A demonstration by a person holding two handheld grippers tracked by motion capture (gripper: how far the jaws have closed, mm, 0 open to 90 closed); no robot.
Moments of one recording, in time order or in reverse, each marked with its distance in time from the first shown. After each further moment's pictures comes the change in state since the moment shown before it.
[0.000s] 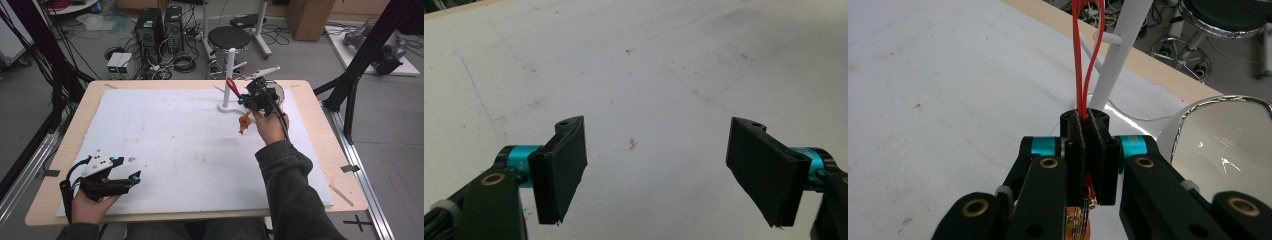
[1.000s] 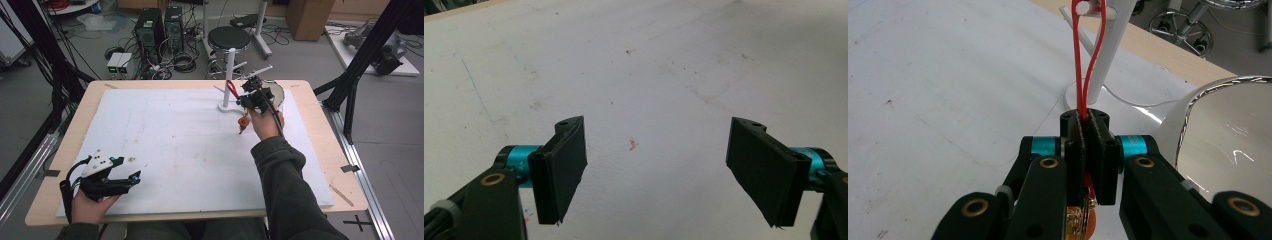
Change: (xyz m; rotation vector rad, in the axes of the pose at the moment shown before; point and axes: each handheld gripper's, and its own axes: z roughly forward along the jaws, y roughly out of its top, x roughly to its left) left arm 0.000 0.000 0.000 0.001 -0.002 0.005; right arm -0.008 0.001 0.029 0.083 -0.016 0.041
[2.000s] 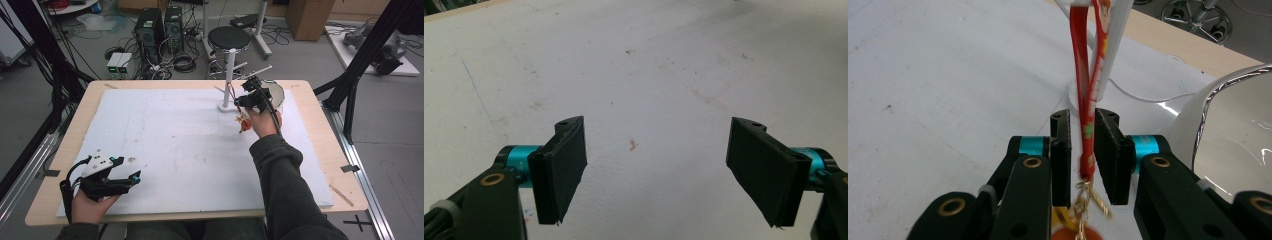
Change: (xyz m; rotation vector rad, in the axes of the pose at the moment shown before) left arm 0.001 0.000 0.000 -0.002 0.001 0.003; right arm -0.010 -0.001 0.016 0.014 0.045 0.047
